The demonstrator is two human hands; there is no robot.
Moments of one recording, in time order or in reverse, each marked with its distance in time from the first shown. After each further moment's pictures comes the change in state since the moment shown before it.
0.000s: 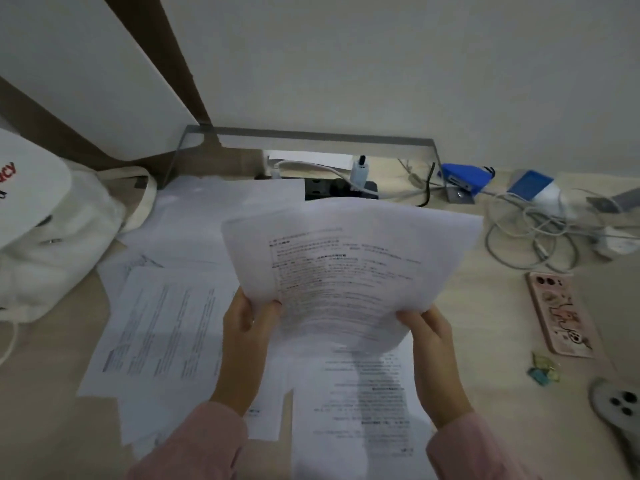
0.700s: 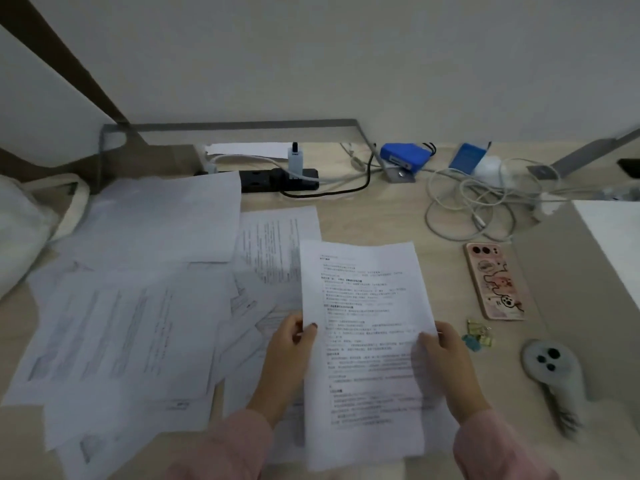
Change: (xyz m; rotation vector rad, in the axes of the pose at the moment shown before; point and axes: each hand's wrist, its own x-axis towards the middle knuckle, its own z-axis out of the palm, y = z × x) left_hand -0.054 -0.068 0.124 0.246 -0.253 -0.329; right_hand 0.009 0.055 -0.168 -0.452 0.235 0.329
